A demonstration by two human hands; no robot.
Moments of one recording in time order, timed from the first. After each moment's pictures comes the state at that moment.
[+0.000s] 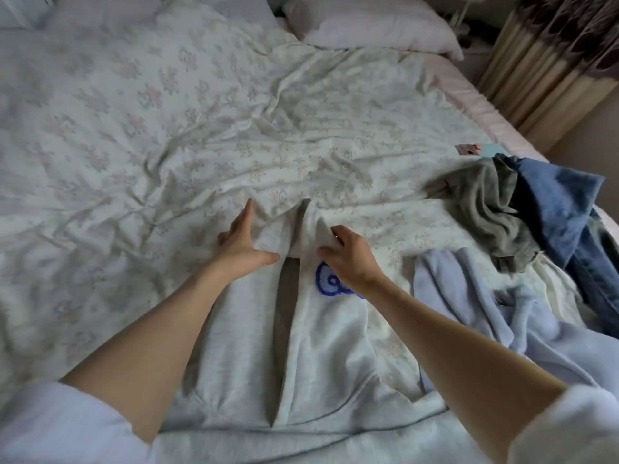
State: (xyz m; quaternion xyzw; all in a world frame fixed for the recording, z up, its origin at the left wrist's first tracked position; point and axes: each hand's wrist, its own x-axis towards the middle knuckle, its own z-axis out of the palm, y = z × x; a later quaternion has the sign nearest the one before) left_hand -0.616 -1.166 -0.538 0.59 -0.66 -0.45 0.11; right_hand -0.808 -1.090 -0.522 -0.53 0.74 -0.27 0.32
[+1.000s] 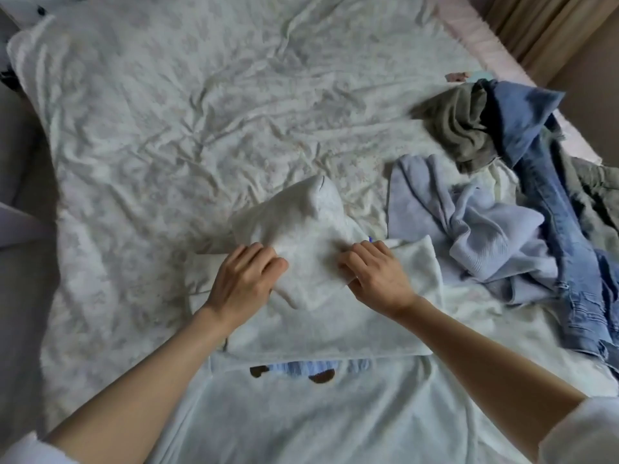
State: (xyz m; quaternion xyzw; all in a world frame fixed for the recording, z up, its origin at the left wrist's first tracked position) left_hand -0.537 -0.870 -0.424 0.31 -0.92 0.04 0.23; right_hand -0.774 -0.816 -0.446 -0.81 0.56 -0.20 -0.03
